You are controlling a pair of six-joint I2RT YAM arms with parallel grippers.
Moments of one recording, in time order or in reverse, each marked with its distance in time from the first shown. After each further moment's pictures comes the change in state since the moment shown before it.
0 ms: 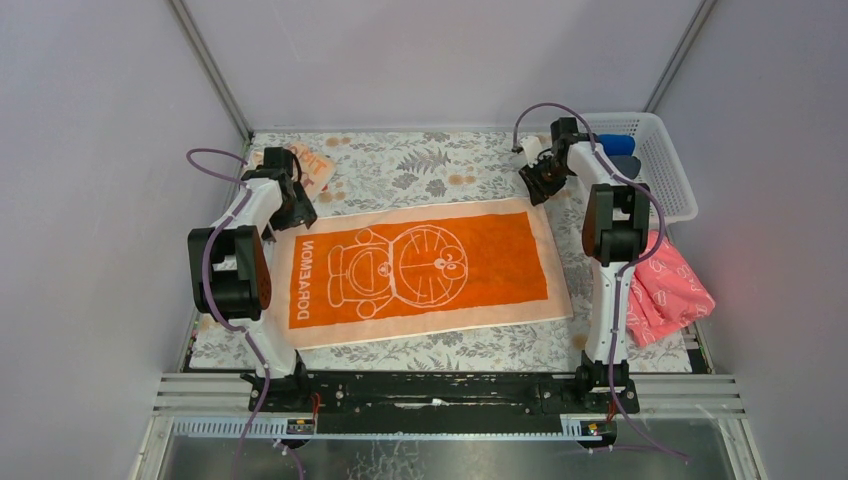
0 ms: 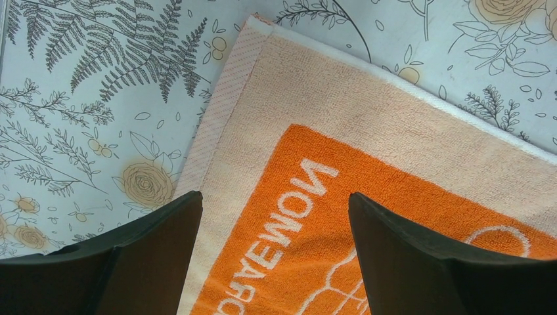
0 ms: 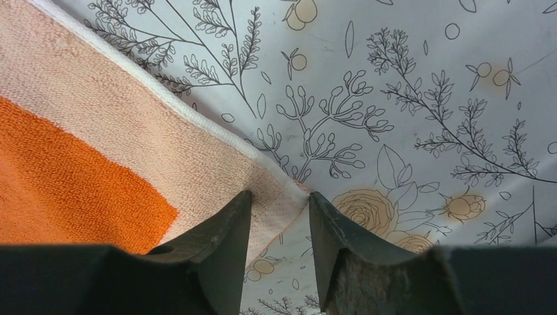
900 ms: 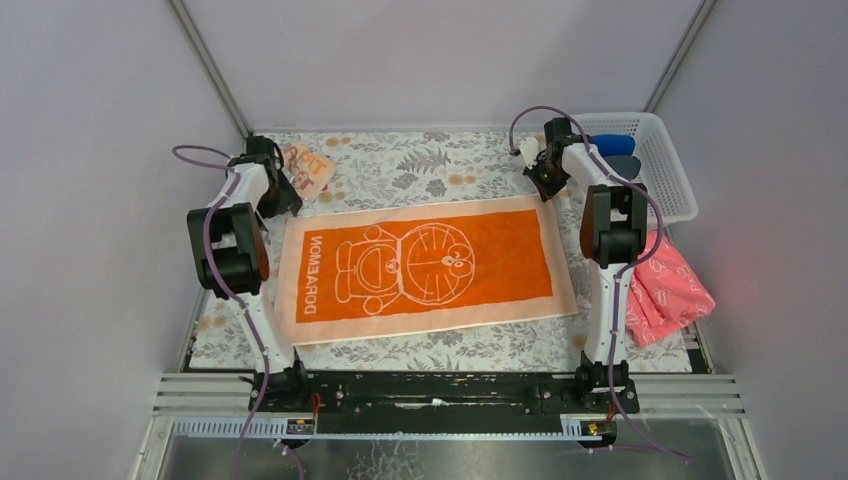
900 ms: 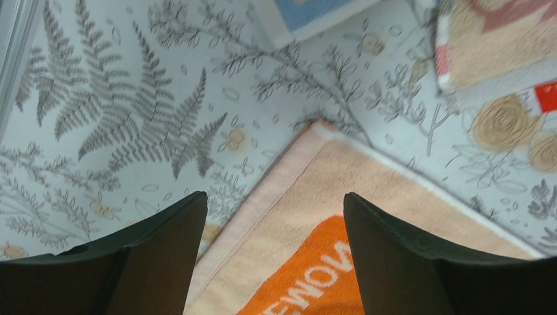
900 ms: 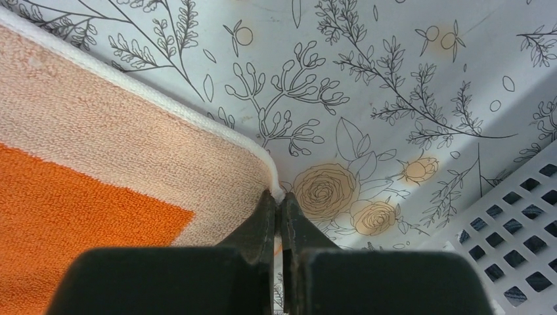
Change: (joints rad) left arm 0.110 0.180 0.190 -0.020 0.044 -0.032; right arm 0.025 -0.024 -0.037 0.049 0.216 0.000
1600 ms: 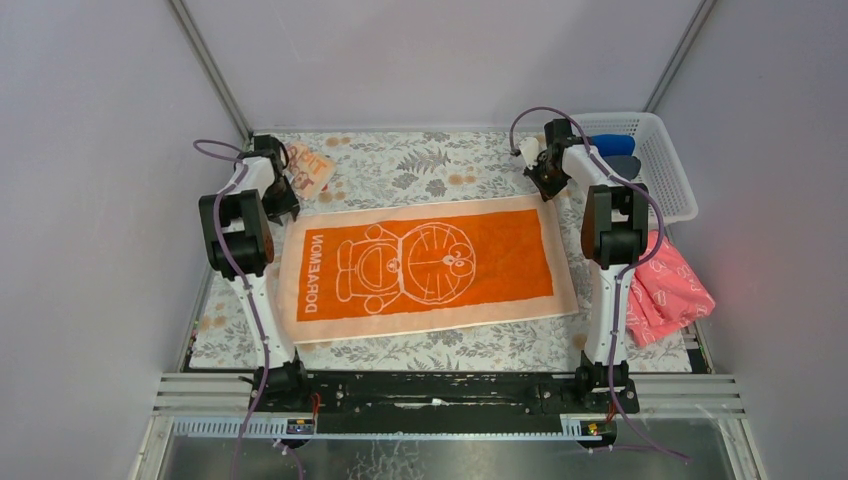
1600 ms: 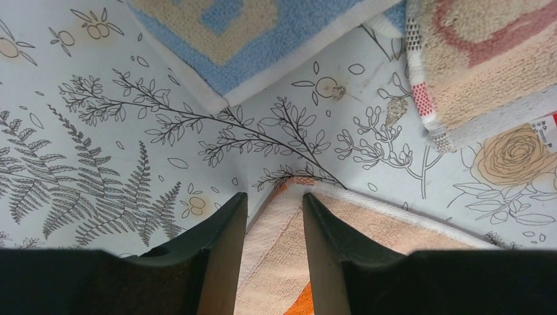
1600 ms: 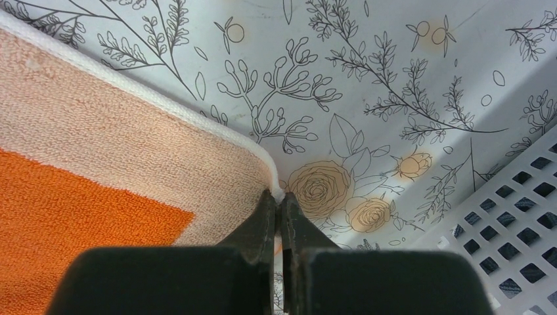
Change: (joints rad) left arm 0.004 0.230 0.200 -0.036 0.071 0.136; right arm 0.000 -0.020 -0.041 0.043 0.018 0.001
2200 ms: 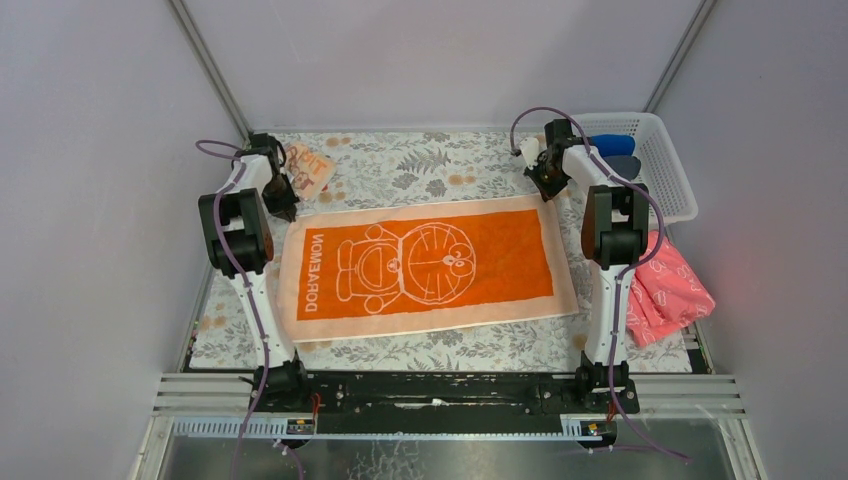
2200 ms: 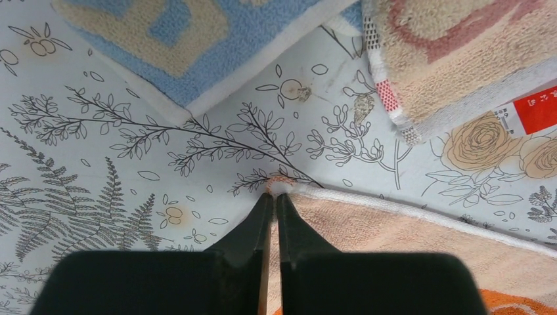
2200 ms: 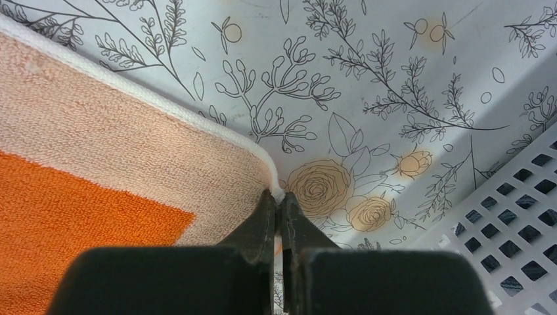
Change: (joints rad) left arm 0.017 0.041 0.063 -0.042 0.111 0.040; right arm 0.000 -0.004 -0.006 0.007 0.000 0.007
